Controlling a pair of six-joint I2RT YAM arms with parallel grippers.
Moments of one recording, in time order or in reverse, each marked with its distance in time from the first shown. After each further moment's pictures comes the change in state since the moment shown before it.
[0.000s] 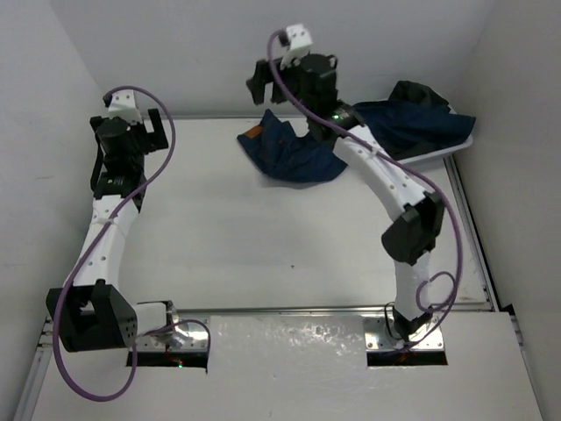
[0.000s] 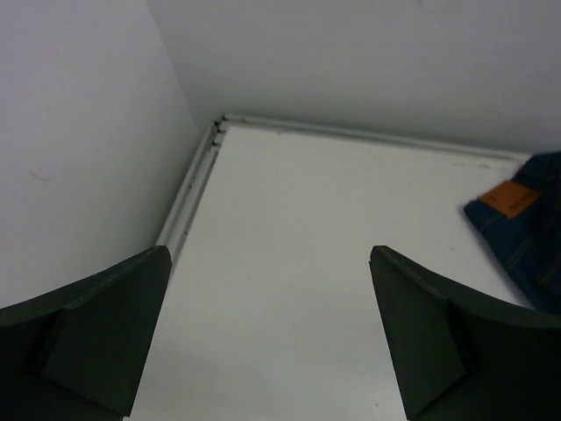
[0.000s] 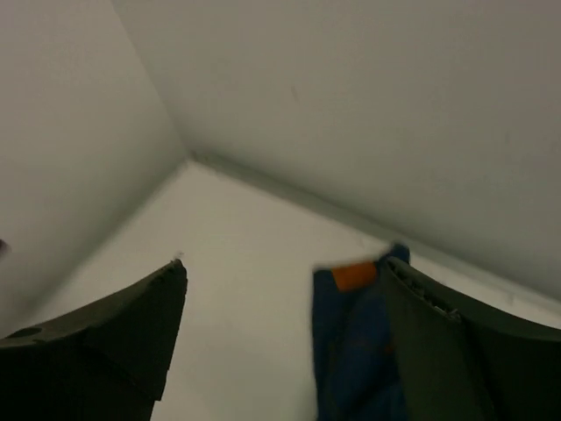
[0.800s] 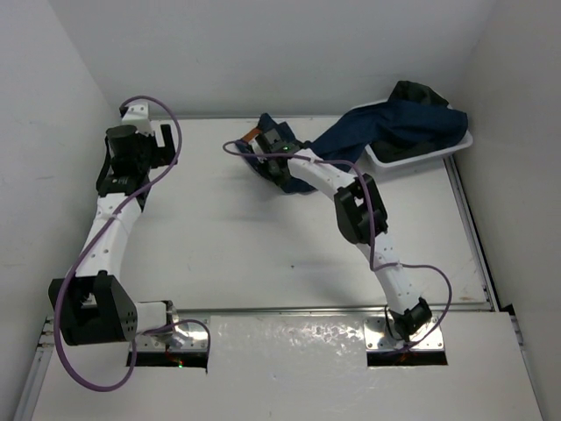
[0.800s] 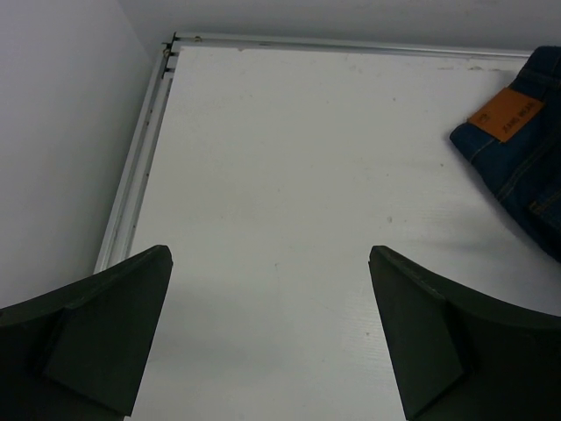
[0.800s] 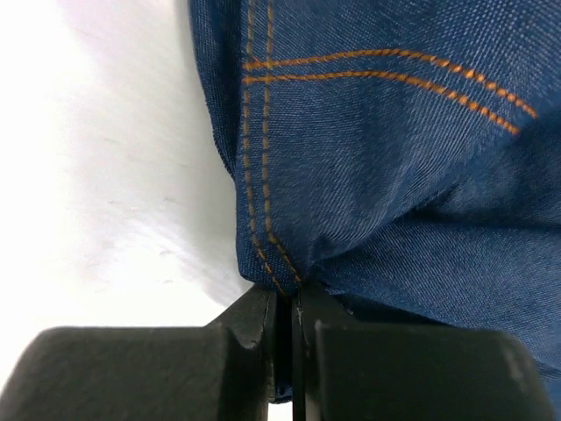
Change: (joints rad) left arm 0.000 0.034 -0.039 -0.143 0.108 0.006; right arm 0.046 0.519 0.006 -0.595 0.169 -0.356
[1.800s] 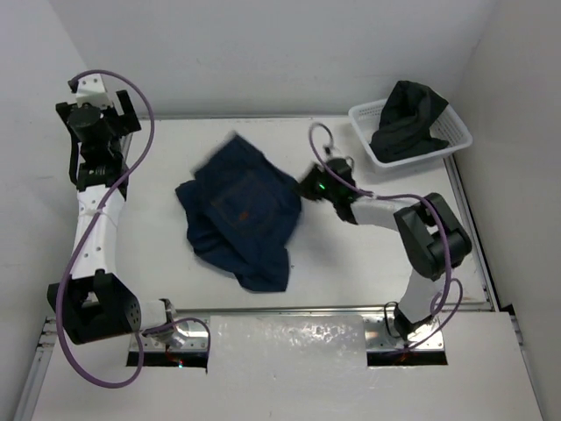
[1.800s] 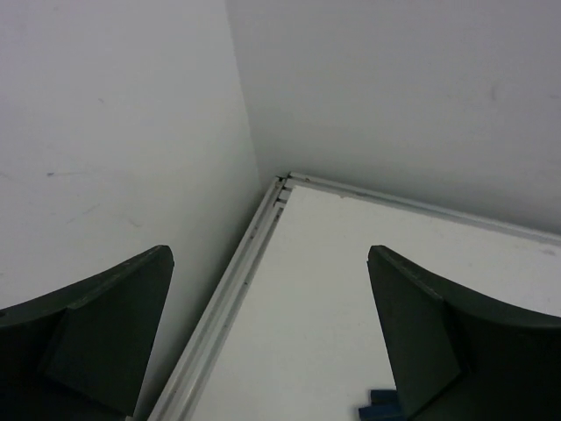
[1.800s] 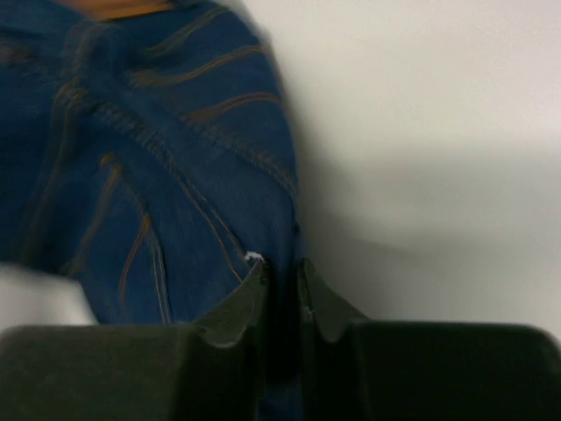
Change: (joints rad) left arm 0.130 0.024 0.154 0.195 -0.124 0.011; right arm -0.116 -0.691 -1.111 1.162 -0.350 0.961
